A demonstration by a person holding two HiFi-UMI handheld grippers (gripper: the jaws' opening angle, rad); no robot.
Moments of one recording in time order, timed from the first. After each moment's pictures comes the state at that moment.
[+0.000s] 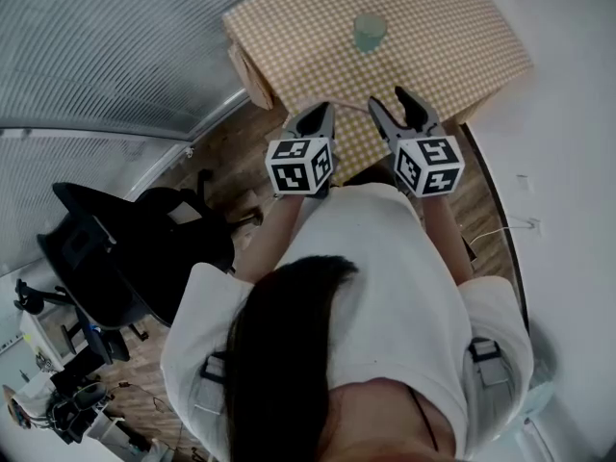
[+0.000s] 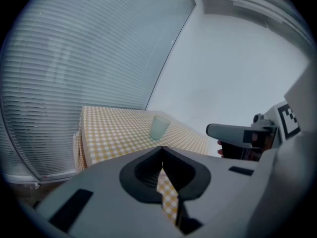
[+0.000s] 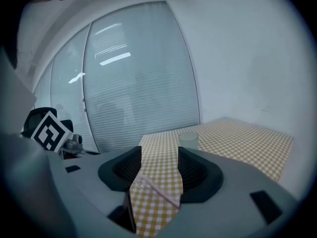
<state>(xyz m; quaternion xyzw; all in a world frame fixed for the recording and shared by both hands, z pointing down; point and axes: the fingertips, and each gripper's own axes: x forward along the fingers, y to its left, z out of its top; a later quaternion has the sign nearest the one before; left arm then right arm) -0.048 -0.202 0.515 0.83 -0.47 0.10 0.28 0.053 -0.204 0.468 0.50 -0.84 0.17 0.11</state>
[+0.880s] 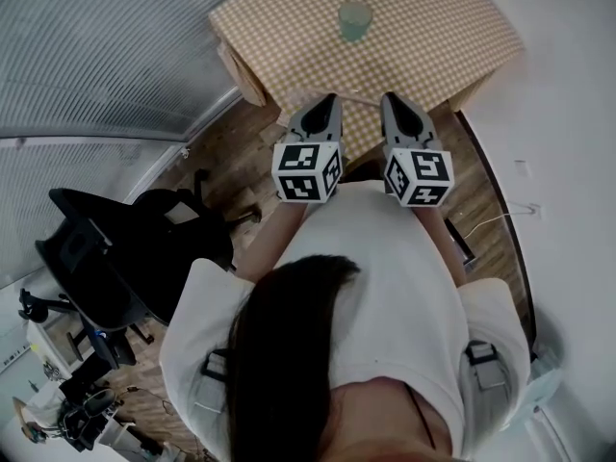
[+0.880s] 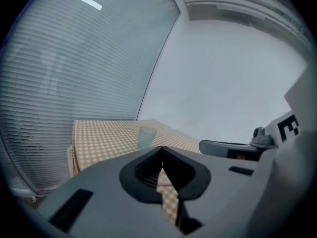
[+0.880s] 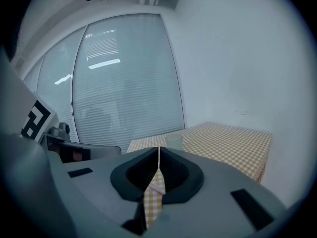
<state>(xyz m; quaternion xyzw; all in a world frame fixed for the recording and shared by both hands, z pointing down) -0.012 -0.183 0.473 0.85 -0.46 0.07 0.22 0.082 -0.172 0.462 0.58 -0.79 0.15 0.07</state>
